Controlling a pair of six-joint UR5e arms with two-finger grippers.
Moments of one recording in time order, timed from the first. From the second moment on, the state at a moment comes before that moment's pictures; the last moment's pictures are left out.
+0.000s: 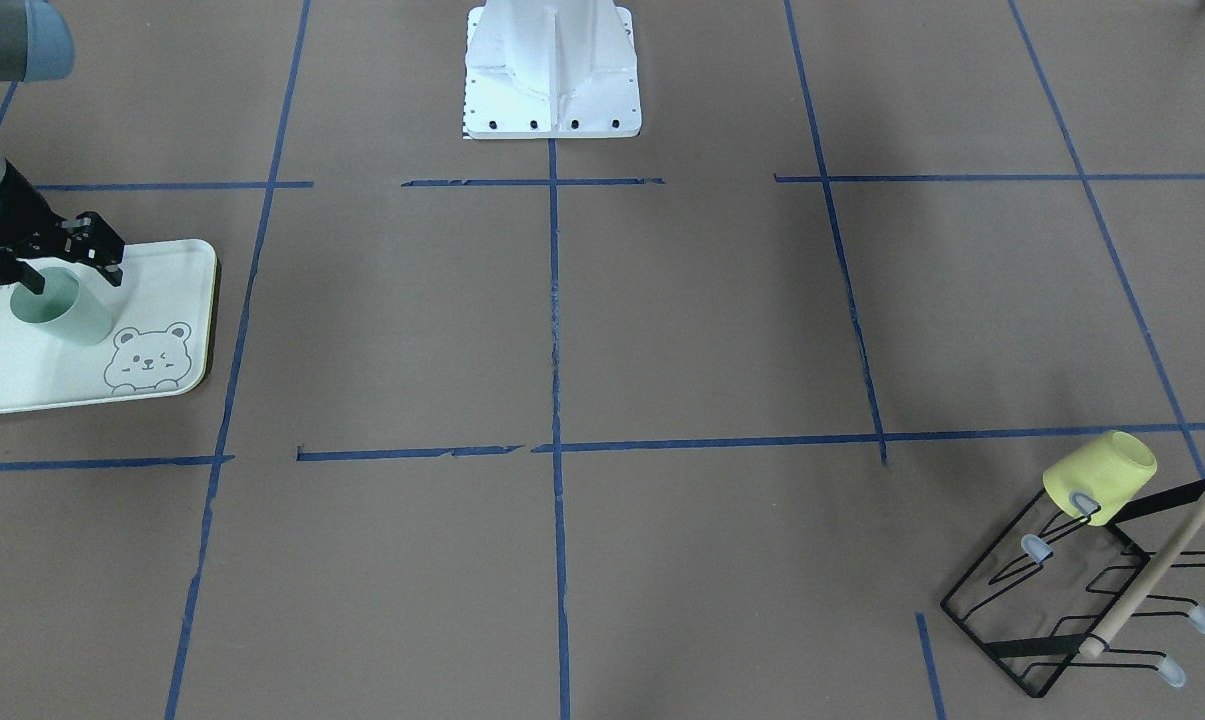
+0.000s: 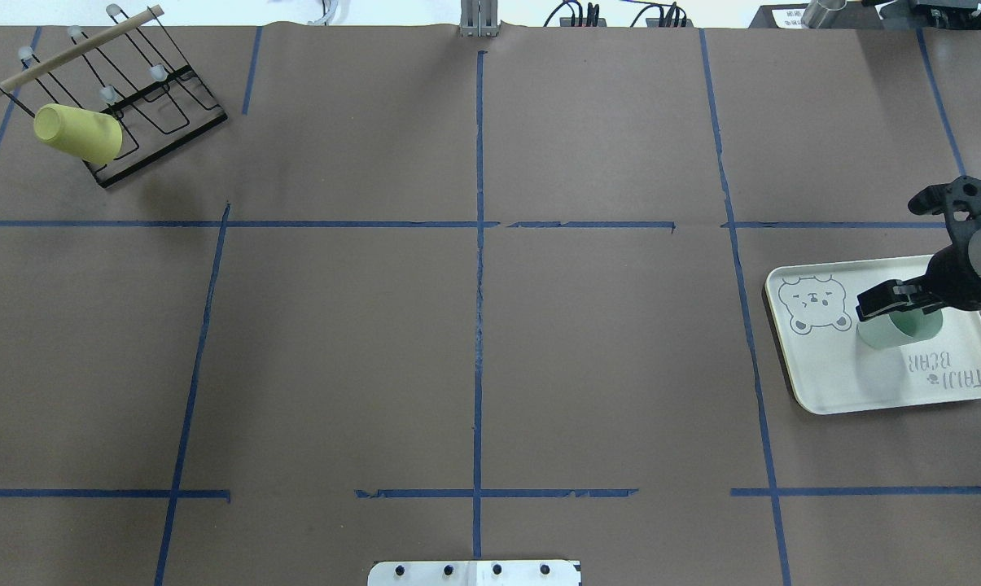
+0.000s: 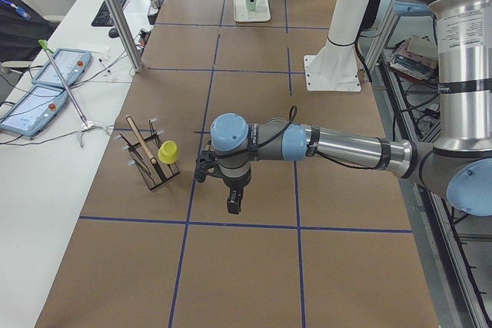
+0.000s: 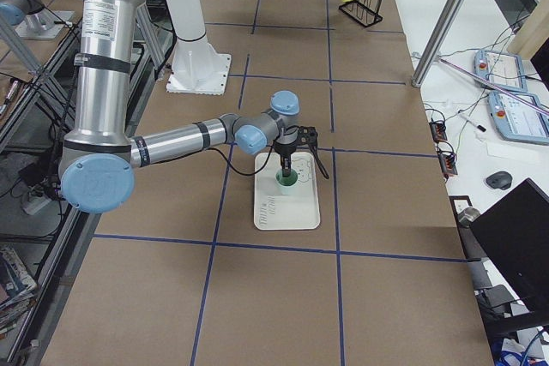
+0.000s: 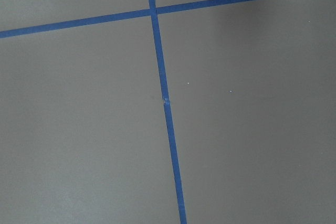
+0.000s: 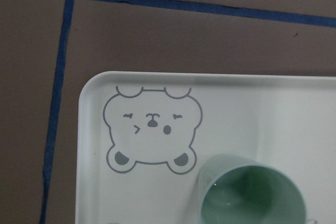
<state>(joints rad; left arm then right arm) -1.53 -1.41 -1.89 -1.39 -2.35 0.13 0.97 -1.70 1.98 -1.34 2.14 0.66</state>
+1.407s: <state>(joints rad) -1.54 -1.39 -1.86 -1.38 -2.34 0.13 1.49 -1.84 2.00 -1.80 2.34 -0.15</state>
